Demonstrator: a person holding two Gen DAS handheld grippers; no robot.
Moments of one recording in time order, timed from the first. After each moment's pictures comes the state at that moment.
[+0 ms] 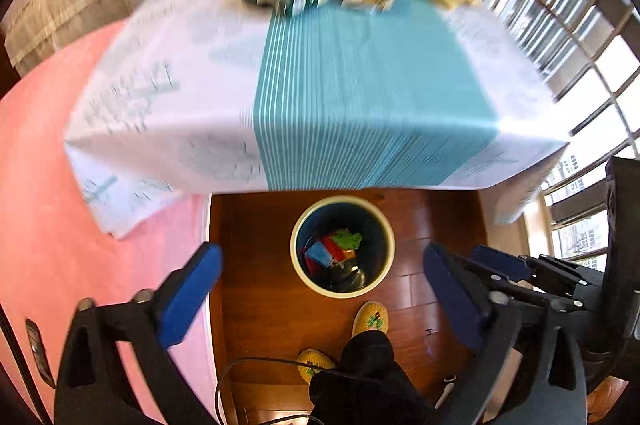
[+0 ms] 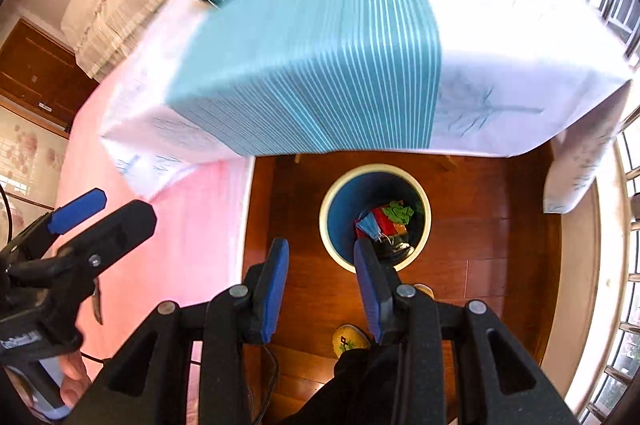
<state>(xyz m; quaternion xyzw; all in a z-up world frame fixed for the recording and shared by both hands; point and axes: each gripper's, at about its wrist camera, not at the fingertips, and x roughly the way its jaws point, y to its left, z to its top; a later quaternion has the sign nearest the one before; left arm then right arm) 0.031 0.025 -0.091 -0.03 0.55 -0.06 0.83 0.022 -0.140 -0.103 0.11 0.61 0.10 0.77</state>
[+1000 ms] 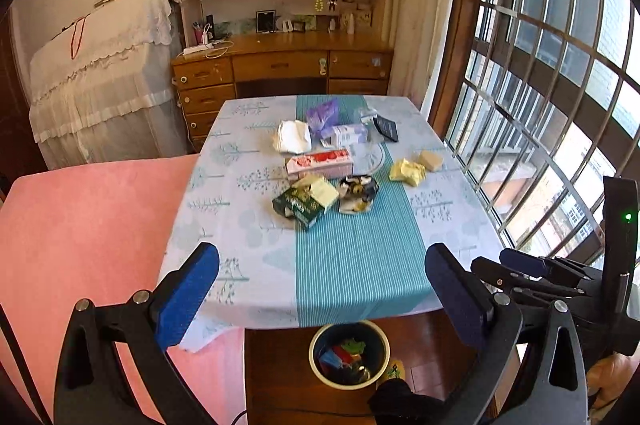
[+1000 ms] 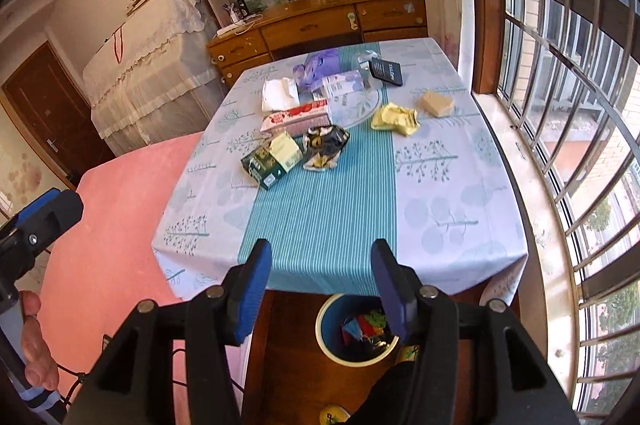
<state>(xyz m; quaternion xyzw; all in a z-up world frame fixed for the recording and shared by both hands) 0.034 0.051 0.127 -0.01 0.37 -0.06 0.93 0.066 -0.158 0.082 0.08 0.46 0.08 0.88</state>
